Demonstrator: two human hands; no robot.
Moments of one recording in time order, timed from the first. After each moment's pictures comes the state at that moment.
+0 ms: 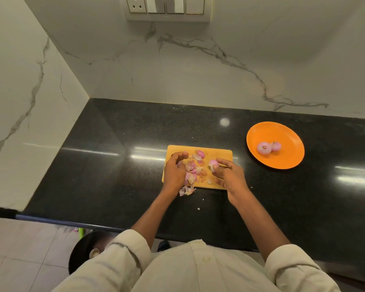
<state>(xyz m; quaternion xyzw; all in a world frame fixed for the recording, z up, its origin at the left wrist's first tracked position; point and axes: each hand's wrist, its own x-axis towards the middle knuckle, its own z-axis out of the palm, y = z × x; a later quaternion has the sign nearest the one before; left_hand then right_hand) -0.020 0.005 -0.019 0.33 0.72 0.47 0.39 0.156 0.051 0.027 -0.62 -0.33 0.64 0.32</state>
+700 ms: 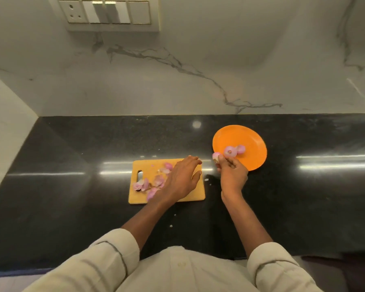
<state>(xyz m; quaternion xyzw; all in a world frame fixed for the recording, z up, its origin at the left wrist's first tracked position) 0.055 0.077 -0.007 0.74 0.60 0.20 0.23 0.215 0.096 0.021 -0.69 -0.31 0.42 0.50</state>
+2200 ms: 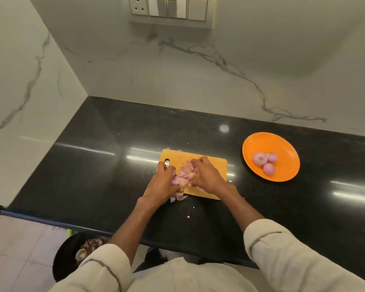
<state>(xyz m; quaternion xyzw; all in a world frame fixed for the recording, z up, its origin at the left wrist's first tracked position) -0.041 -0.009 -0.017 0.57 0.77 0.14 0.26 0.127 0.100 -0.006 -0.46 -0.82 0.33 -0.04</state>
